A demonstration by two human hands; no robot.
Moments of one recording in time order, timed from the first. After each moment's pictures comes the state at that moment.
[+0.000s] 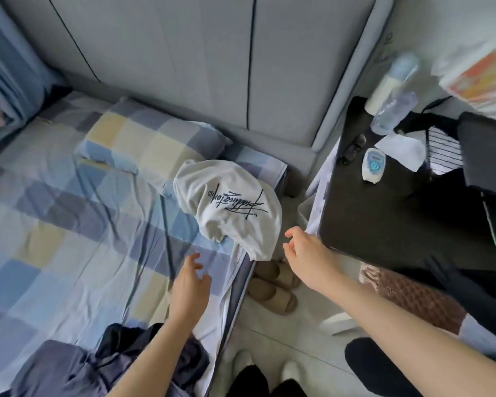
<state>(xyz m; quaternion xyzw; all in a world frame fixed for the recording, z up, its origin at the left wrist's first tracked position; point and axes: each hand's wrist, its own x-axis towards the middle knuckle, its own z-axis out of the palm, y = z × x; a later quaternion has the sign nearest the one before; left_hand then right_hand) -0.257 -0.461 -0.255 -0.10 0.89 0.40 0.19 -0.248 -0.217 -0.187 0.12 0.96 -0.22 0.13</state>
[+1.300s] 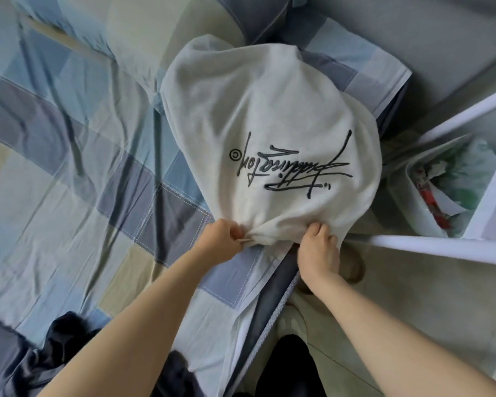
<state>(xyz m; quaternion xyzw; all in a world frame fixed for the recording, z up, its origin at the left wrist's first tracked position) -0.436 -0.448 -0.591 -0.06 0.87 0.27 0.40 -0.380 -0.253 -0.639 0.18 0.96 -0.06 0.22</state>
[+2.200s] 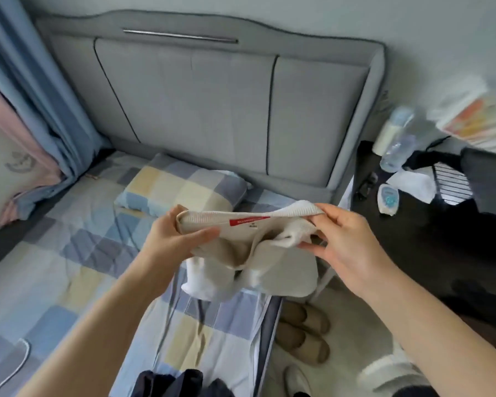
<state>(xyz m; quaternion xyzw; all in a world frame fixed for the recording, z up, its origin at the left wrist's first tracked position) -0.317 -0.521 -0.025 -0.02 0.76 0.64 0.14 -0.251 -0.279 -0.022 0.19 0.65 -0.74 -0.04</state>
